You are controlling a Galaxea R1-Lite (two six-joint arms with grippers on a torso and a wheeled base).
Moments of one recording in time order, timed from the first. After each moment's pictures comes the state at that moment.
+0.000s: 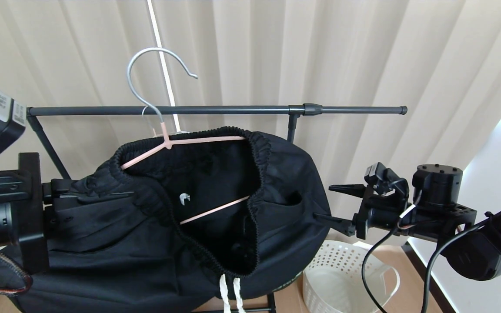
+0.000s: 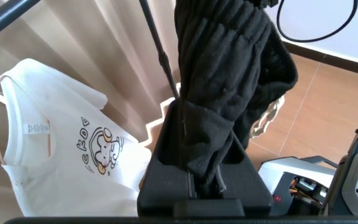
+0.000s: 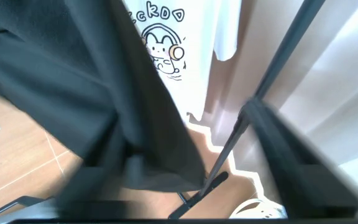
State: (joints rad) left arm -0.27 1.15 -0.86 0.09 -0.53 0.47; right arm 0.21 1.97 -0.62 -1.03 0.71 -0.25
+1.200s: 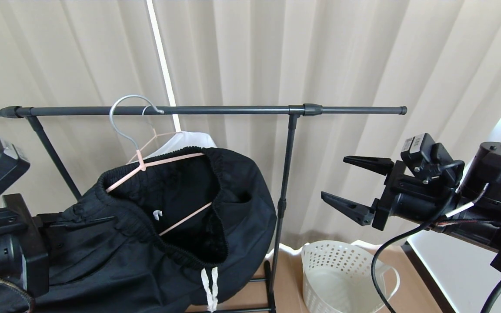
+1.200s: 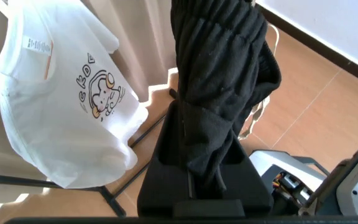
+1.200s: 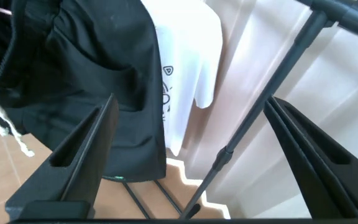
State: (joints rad) left arm -0.22 1.08 -0.68 0.03 -0.37 0.30; right arm 0.34 1.66 -0.55 -1.01 0.51 -0.23
